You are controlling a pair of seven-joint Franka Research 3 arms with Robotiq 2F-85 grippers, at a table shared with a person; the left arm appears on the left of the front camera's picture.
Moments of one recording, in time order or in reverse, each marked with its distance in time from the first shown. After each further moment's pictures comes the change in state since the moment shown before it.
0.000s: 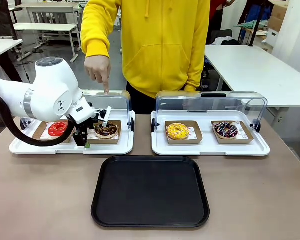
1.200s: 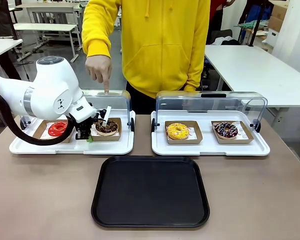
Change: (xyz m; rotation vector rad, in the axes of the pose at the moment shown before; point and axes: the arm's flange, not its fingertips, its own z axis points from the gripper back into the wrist) left arm -0.003 0.000 0.002 -0.027 0.015 0.018; right arm 0.000 0.000 0.000 0.000 0.000 0.000
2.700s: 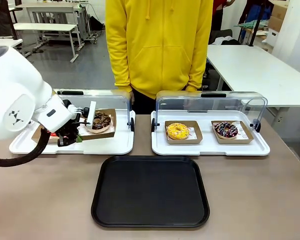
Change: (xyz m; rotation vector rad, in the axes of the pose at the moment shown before) left arm 0.013 -0.121 0.114 0.184 -0.100 0.024; right arm 0.000 0.000 0.000 0.000 0.000 0.000
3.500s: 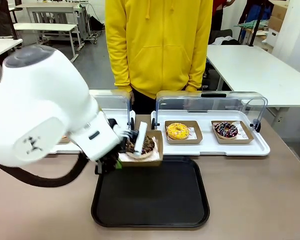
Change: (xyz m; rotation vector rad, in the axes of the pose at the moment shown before) left arm 0.151 -0.102 0.021 -0.100 -0.057 -0.141; right arm 0.000 0.000 0.000 0.000 0.000 0.000
